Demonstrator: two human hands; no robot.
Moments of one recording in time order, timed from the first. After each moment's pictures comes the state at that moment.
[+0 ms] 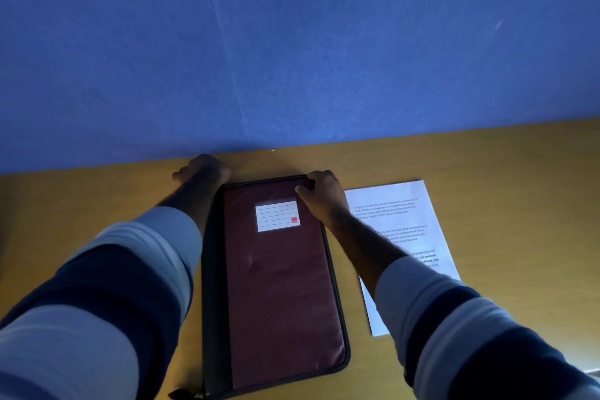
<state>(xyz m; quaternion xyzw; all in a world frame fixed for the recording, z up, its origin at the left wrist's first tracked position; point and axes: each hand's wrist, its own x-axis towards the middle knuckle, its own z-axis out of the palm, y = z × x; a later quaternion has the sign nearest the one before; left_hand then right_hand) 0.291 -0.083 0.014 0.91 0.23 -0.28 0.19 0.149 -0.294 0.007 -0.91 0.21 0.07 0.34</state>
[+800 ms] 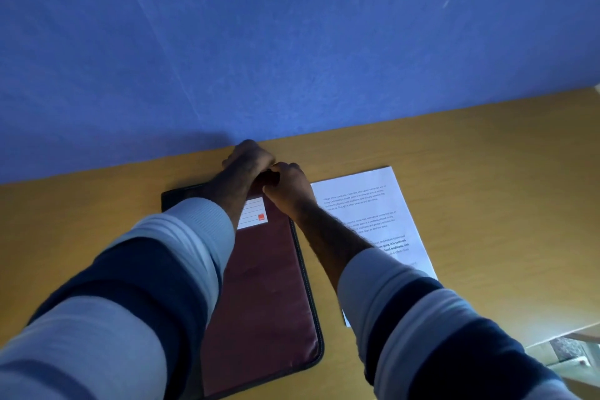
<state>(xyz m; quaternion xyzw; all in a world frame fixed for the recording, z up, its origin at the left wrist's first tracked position) 0.258 -0.233 0.028 0.94 0.05 -0.28 0.21 0.154 -0.296 0.002 -0.89 0.22 0.07 0.39</state>
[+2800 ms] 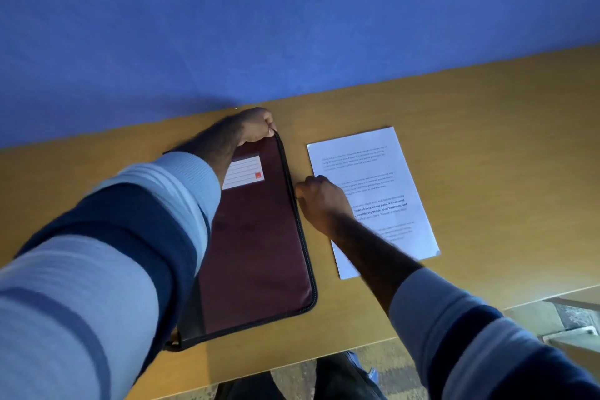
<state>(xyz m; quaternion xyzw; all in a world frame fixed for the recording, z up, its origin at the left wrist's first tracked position) 0.250 -0.220 0.016 0.90 -0.16 -0.34 0.20 0.028 -0.326 -0.005 -0.97 0.05 0.10 0.20</state>
